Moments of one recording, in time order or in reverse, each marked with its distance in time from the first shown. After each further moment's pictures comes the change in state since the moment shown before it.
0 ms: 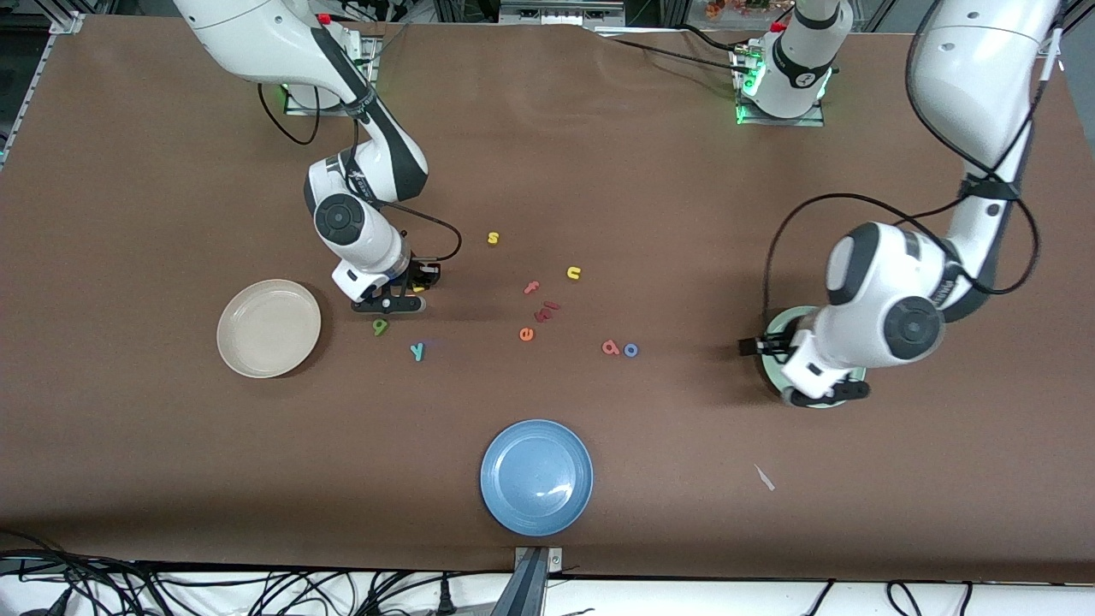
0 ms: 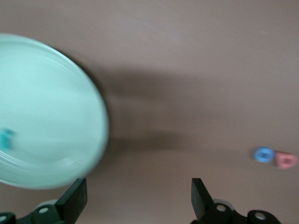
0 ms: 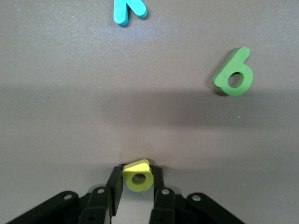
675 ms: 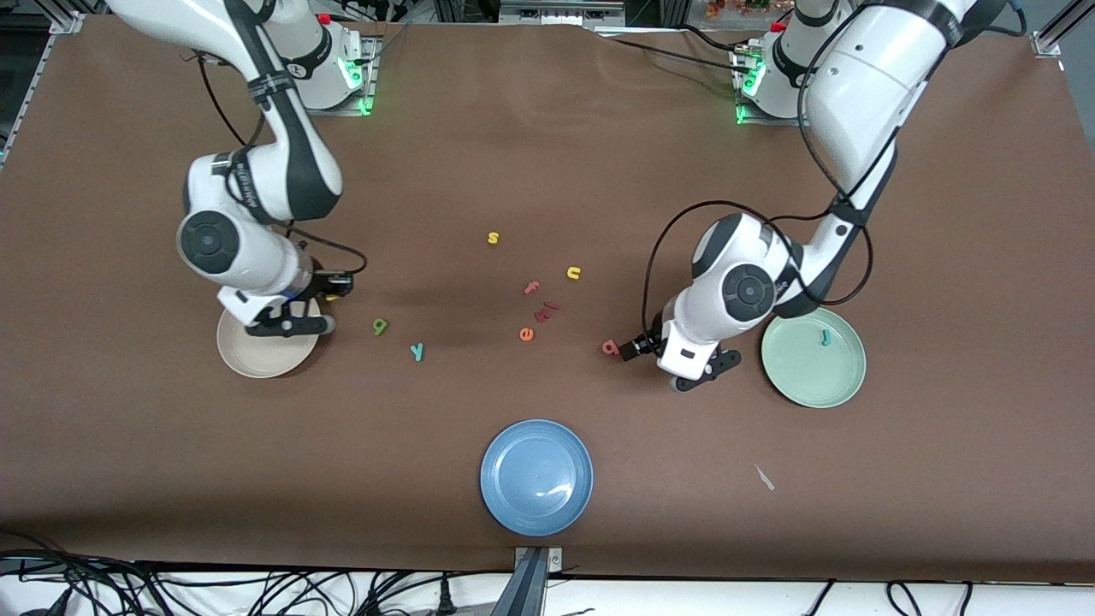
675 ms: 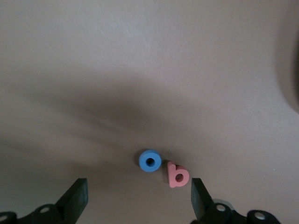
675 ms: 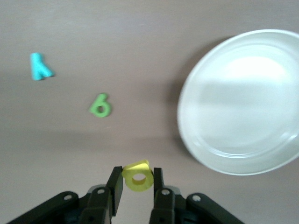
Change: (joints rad) left arm -0.191 0.148 -0.034 -0.010 -0.012 0.341 -0.458; right arm -0.008 -0.126 -0.260 0.145 0.000 -0.355 -0.257
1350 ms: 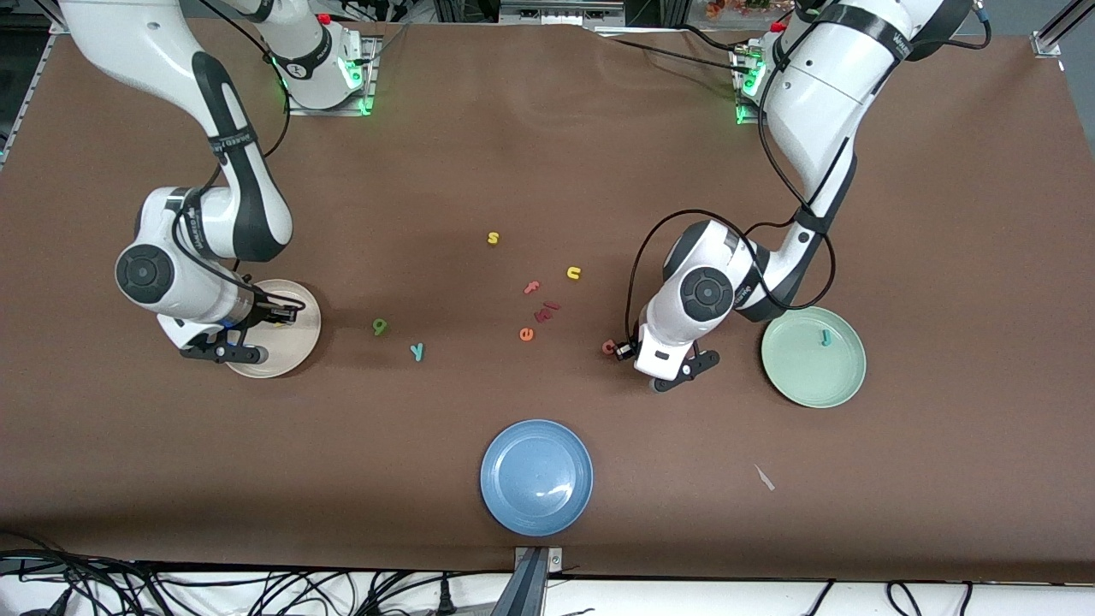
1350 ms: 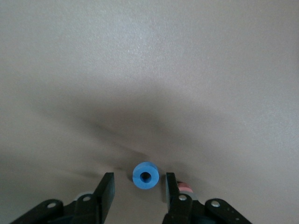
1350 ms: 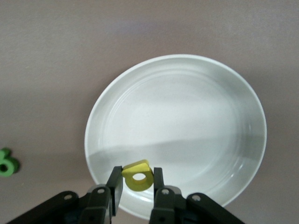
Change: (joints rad) left arm -0.156 0.042 0.143 0.050 0.000 0.006 -0.042; right arm -0.083 0.132 -0.064 0.031 0.005 0.135 -0.014
